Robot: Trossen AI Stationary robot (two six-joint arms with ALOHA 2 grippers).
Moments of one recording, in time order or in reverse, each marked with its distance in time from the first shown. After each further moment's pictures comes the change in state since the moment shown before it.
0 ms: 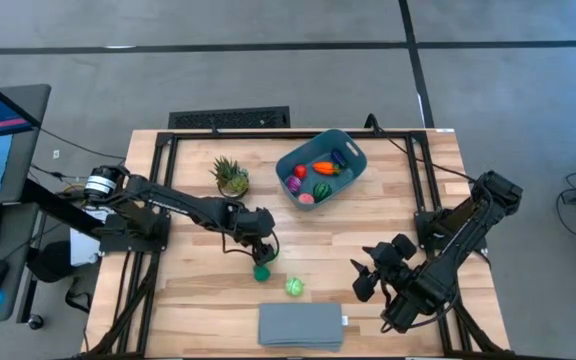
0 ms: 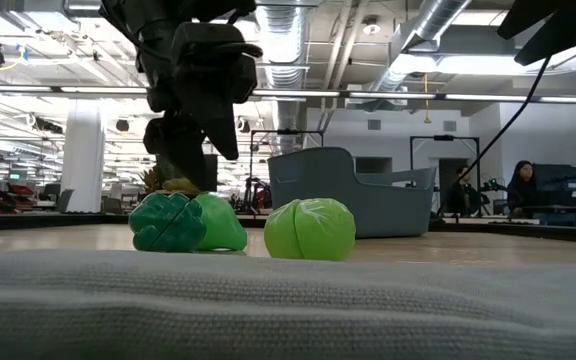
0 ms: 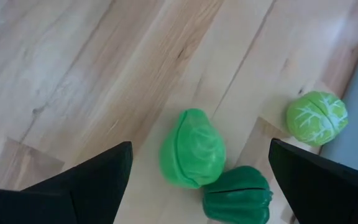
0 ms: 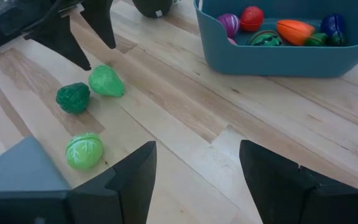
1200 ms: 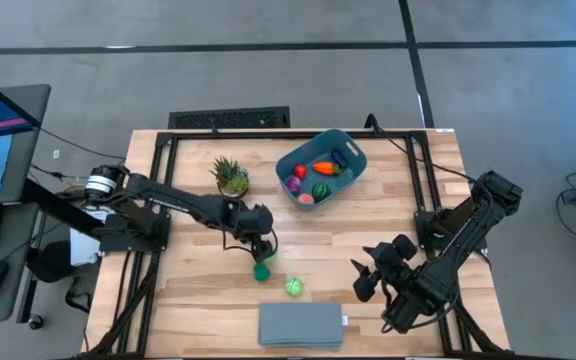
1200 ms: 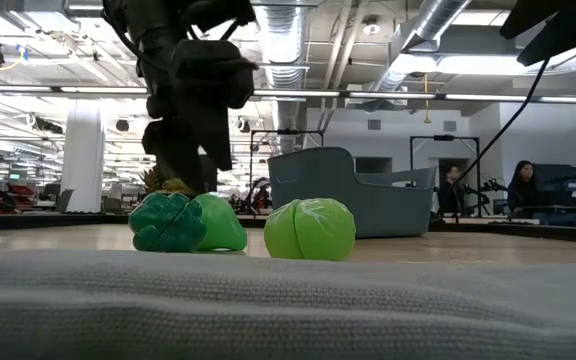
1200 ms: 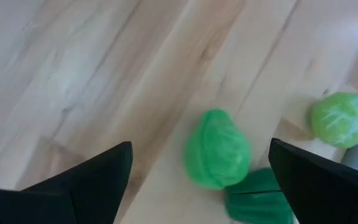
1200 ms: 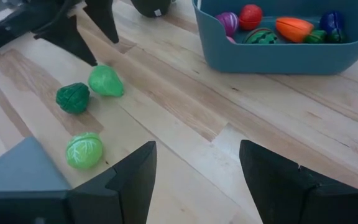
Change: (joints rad) left arm 0.017 0.001 -0.001 -0.037 -0.032 0.027; right arm 0.001 0.000 0.000 -0.006 -0.003 0.018
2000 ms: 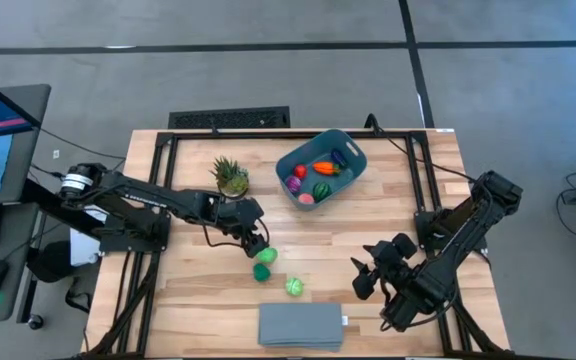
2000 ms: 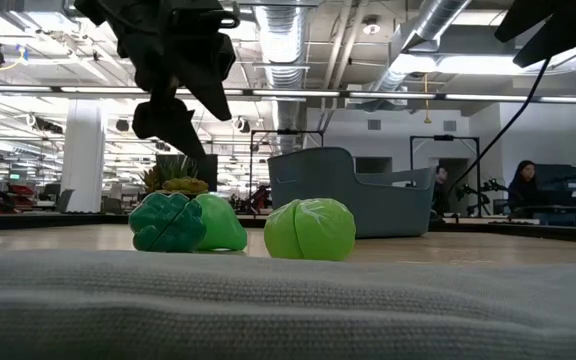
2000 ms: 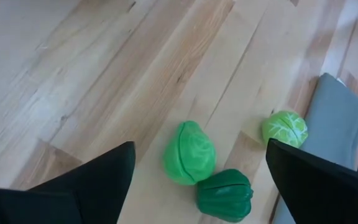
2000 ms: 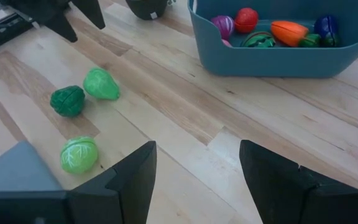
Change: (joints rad) left arm 0.012 -0.195 -0.121 0.116 0.019 -0.053; right arm -0.009 0.000 0.000 -0.014 0.004 0.000
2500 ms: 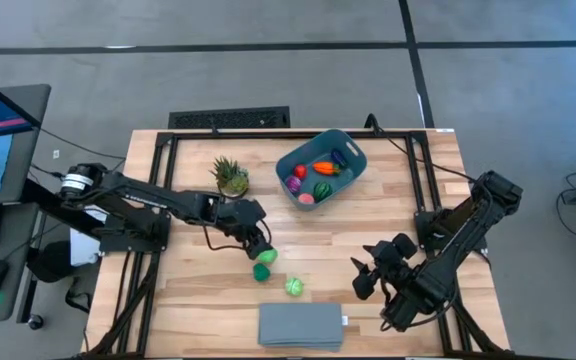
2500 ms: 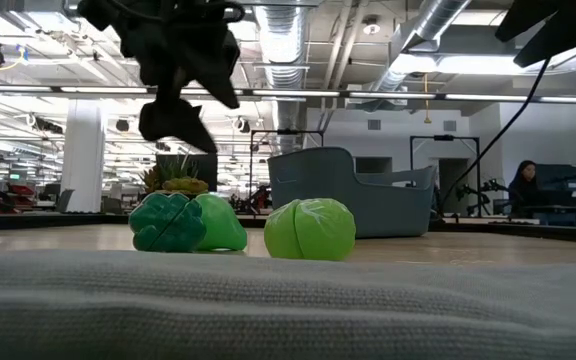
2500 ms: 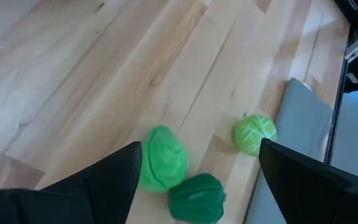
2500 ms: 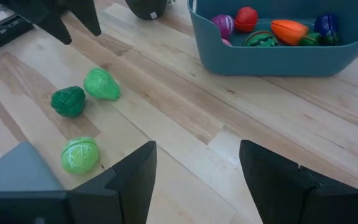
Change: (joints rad) left arm 0.002 0.000 -0.027 0.110 0.066 -0.026; right arm 0.000 0.000 0.000 0.001 0.000 0.008
